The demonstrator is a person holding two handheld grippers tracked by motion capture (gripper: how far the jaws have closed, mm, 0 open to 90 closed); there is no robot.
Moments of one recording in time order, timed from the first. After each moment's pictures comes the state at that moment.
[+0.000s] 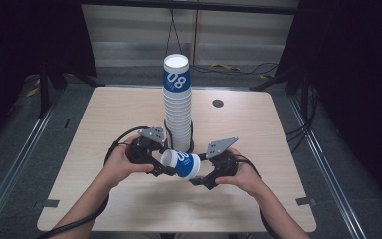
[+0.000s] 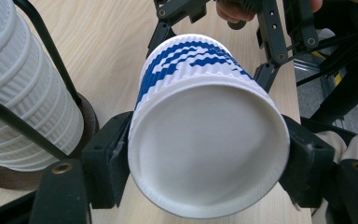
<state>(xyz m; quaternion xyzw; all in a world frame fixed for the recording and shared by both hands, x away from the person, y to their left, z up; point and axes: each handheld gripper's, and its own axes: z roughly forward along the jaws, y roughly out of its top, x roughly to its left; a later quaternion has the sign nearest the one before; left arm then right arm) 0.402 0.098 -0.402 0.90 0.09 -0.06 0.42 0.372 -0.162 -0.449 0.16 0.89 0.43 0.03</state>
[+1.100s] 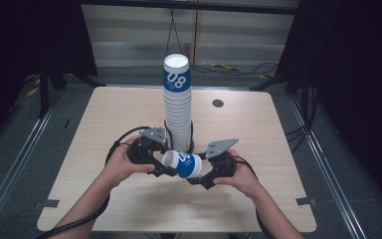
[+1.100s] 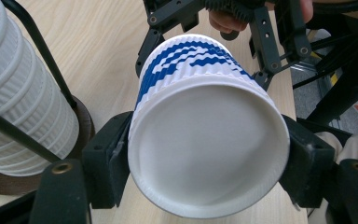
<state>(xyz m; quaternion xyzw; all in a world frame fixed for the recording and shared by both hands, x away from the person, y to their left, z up) 0.400 0.095 -0.401 0.90 0.09 -0.07 0.42 0.372 -0.159 -0.454 0.16 0.87 0.46 0.03</state>
